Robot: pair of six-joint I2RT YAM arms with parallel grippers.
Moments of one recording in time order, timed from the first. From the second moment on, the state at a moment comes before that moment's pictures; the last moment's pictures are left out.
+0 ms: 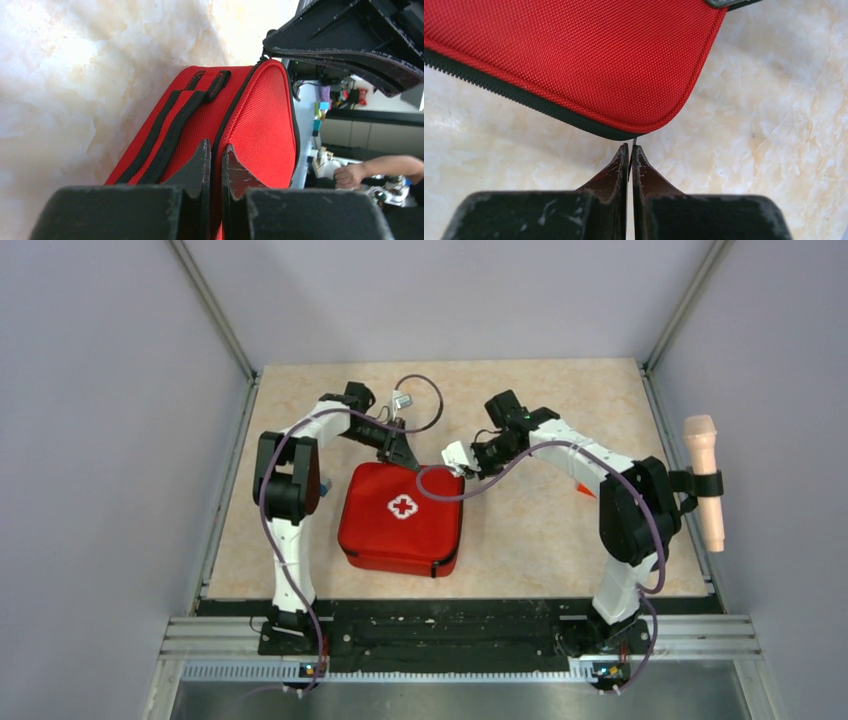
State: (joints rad) left arm -0.19 2.20 1.70 -0.89 1.13 0.24; right arm 0.50 1.82 1.42 -0.79 -0.61 -1.43
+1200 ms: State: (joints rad) left arm -0.24 2.22 1.73 -0.58 1.12 0.04; right arm 0.52 2.06 1.73 -0.78 -0.59 -1.04
